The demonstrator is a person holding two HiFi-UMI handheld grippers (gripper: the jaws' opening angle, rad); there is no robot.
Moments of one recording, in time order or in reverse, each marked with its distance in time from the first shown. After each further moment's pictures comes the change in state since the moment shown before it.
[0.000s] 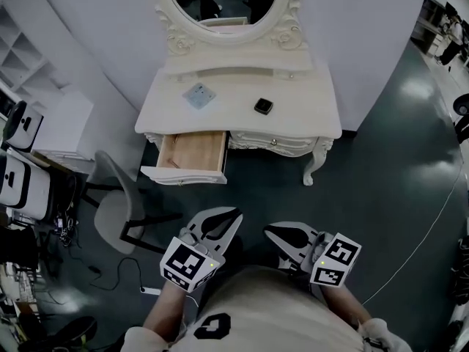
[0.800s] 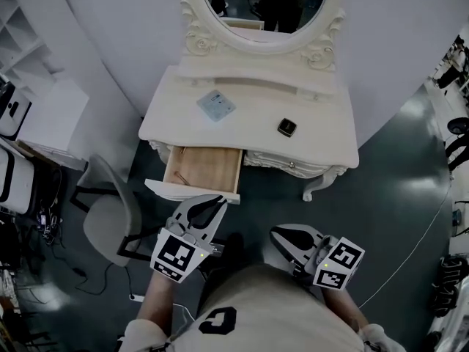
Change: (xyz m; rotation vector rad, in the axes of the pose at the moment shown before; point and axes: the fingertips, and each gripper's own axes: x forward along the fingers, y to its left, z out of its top) left arm -0.030 0.190 -0.007 0.081 -0.023 0.098; right arm 0.127 -0.052 0.023 -0.047 0.127 -0.095
